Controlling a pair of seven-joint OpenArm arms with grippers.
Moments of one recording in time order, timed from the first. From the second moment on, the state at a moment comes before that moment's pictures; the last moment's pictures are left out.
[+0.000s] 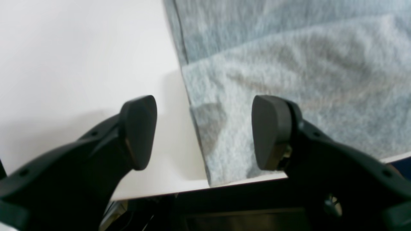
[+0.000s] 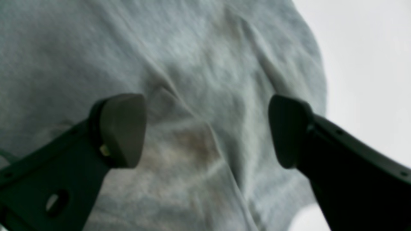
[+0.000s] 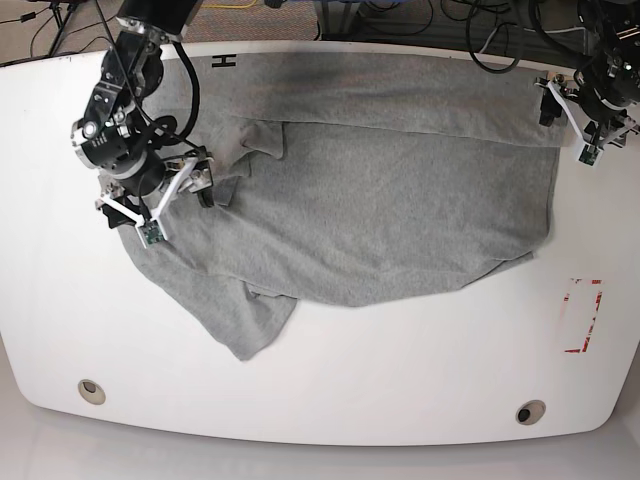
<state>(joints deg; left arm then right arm) 24.3 -18.5 -34.9 107.9 -20.7 -42.0 60.4 -4.1 3.7 22.8 108.3 12.7 40.1 -62.9</state>
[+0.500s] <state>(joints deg) 24.2 -18.4 -34.9 107.7 -20.9 -42.0 60.2 -1.4 3.5 20.1 95.8 12.4 40.1 -63.4</state>
